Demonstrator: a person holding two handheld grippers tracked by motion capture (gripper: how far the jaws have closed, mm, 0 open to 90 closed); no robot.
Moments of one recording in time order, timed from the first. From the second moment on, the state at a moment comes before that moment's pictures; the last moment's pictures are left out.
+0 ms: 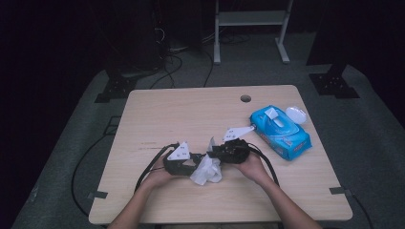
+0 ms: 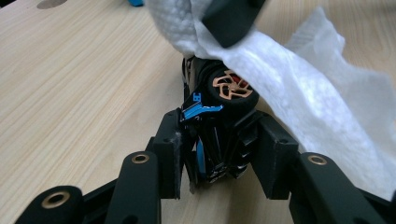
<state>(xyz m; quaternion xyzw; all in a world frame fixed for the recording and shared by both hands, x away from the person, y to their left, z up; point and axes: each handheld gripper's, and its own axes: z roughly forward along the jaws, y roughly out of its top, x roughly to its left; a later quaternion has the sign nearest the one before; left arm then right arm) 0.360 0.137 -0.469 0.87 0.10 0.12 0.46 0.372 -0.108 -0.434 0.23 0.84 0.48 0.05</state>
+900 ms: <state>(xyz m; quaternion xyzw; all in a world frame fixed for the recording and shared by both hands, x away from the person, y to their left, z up) 0.361 0.136 -0.468 0.88 0.11 0.12 0.46 0.365 -0.116 -0.430 0.25 0.84 0.47 0.09</state>
